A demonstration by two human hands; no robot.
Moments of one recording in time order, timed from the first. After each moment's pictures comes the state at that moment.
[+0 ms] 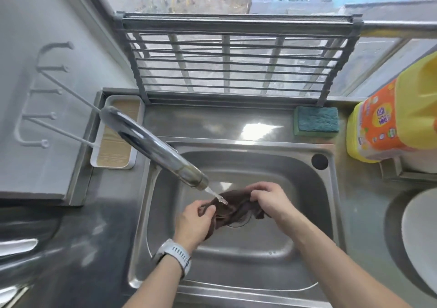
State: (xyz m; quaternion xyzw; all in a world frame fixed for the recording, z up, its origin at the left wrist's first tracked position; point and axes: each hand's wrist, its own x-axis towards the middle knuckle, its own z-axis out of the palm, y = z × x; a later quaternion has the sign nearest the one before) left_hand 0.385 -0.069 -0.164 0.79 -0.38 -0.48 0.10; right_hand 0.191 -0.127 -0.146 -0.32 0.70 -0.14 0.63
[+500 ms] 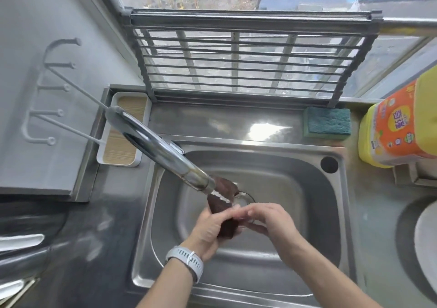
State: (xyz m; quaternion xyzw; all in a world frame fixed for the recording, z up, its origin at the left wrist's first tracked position) left_hand 0.353 -0.069 -0.156 0.61 -0.07 -0.73 0.31; right_hand 0.198 -0.090 -0.123 -0.26 0.58 -0.20 0.74
